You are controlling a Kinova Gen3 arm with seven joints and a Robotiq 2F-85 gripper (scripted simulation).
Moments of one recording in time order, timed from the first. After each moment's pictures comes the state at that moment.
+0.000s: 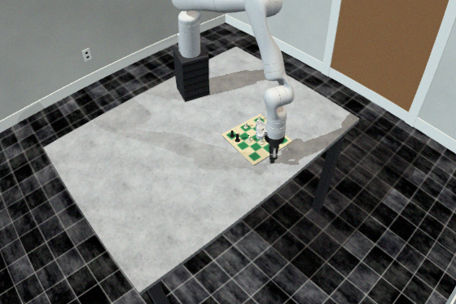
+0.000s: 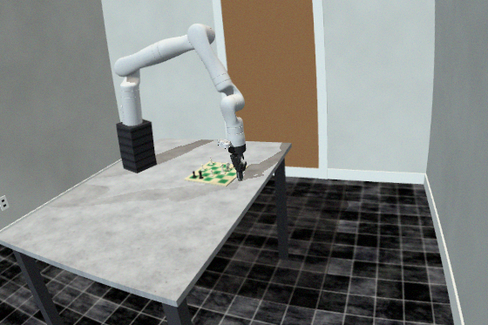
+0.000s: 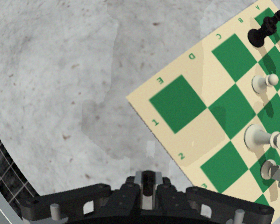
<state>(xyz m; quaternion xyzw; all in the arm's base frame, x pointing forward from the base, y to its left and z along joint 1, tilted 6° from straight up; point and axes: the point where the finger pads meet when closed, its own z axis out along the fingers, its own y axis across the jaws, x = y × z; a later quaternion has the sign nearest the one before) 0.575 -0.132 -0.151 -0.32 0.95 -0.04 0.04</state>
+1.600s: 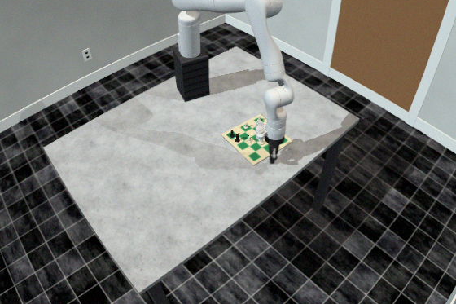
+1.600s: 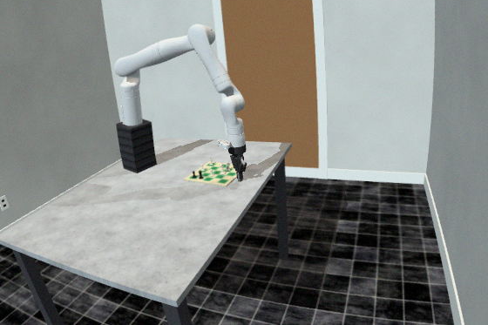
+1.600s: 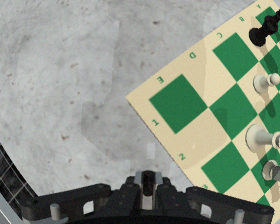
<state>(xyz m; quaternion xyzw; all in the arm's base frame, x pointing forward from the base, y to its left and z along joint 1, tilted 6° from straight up) 0.575 -0.132 -0.154 -0.32 0.95 -0.04 0.04</state>
